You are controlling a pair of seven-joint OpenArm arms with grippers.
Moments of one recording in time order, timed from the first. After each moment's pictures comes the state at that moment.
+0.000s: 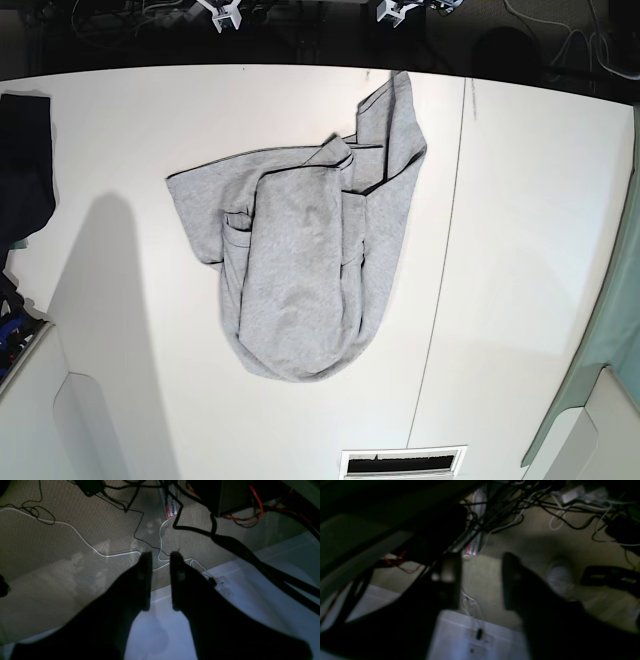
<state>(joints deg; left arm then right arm) 3.1 -2.0 14.7 9.7 -0.7 -16.1 17.7 -9.5 -0.4 -5.2 20.4 -5.7 9.3 -11.0</state>
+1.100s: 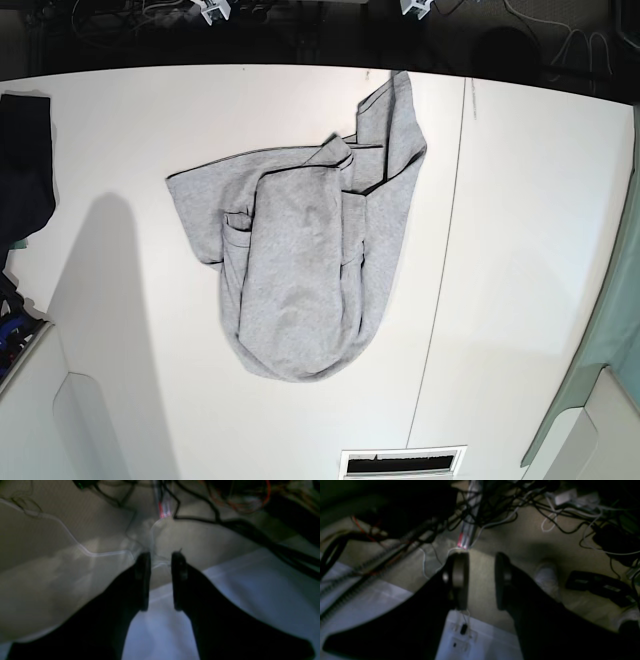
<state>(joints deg) 12.7 -8.5 12.6 24.3 -9.5 -24.5 22.0 -12.9 4.4 -5.2 23.2 -9.6 15.3 -9.5</state>
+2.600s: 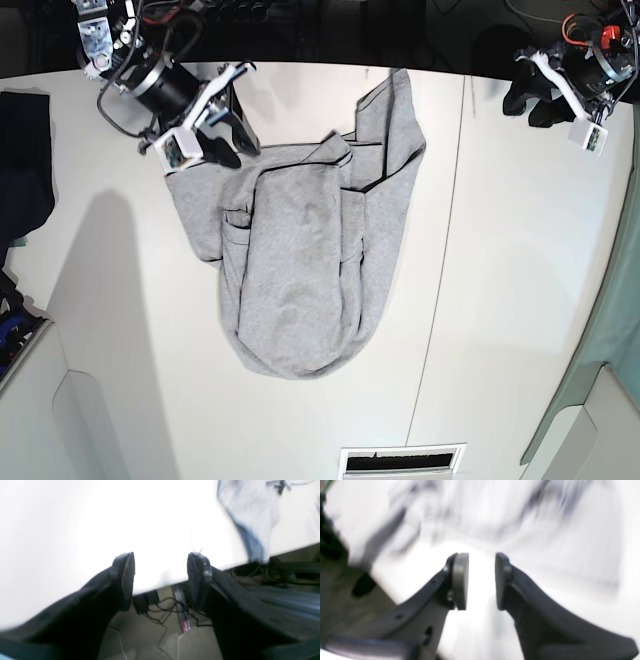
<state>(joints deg) 33.3 -23.5 -22.3 96.1 -36.3 -35.8 36.4 -20.0 10.4 -5.4 91.8 10.3 29.4 -12.5</state>
